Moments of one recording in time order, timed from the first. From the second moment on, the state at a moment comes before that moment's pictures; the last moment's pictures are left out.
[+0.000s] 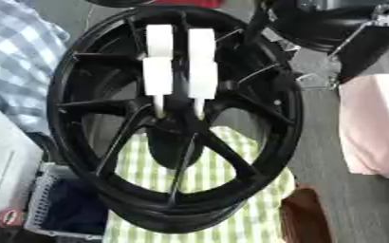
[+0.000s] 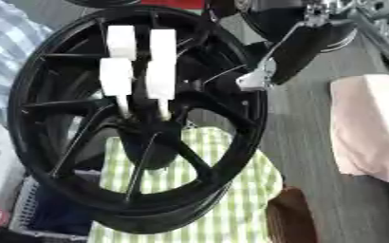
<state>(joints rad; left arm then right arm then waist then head) -0.13 0.44 0.08 -1.96 0.19 0.06 0.37 -1.05 -0.72 0.47 -1.67 0.20 -0.16 0.85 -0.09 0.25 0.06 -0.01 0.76</state>
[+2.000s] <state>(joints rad) -0.16 0.45 0.08 -1.96 0.20 0.06 0.36 -1.14 -0.47 0.44 -1.33 0.39 -0.07 0.73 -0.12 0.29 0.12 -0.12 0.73</state>
